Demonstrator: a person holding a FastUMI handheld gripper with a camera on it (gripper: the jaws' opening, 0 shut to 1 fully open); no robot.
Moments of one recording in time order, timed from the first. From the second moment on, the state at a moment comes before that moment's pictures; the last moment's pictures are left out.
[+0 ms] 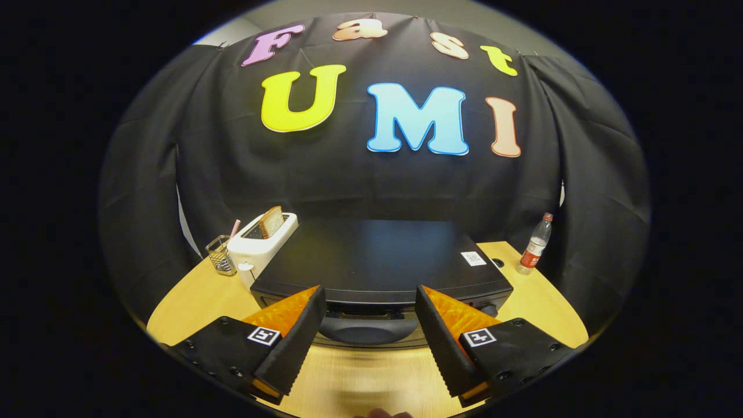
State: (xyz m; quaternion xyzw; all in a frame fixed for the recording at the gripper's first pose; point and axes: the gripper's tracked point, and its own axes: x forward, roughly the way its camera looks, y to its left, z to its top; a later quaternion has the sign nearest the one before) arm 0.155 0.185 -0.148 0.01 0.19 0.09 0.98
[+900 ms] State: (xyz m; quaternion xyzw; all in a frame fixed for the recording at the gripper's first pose) arm 0.160 0.182 -0.181 0.00 0.24 0.08 0.97
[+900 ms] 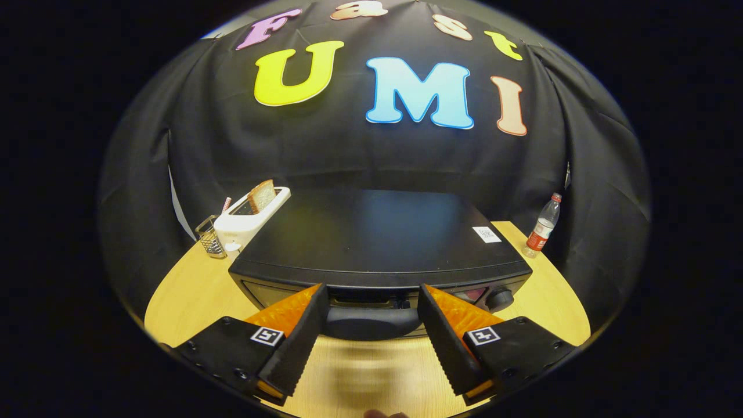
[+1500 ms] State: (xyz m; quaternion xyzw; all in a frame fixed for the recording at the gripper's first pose) arm 0.083 0.172 -0.222 0.00 0.31 0.11 0.94
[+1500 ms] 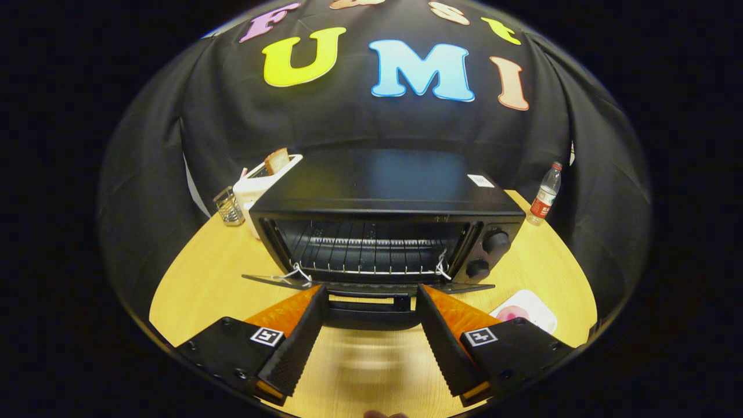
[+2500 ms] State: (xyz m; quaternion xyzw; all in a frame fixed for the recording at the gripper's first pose) arm -0.014 0.117 -0.295 -0.02 0.42 0.15 0.89
